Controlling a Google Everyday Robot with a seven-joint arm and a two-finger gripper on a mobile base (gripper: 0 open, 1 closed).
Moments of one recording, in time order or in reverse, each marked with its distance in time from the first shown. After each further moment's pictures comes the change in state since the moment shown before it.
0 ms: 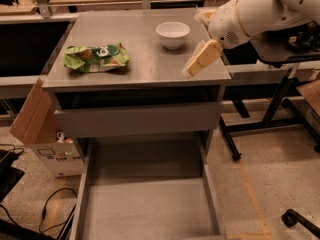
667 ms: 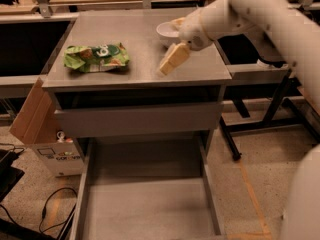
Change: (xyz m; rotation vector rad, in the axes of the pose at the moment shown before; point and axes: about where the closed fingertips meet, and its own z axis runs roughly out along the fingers) arm -0.011 -0.023 0.082 -0.053 -0.041 0.020
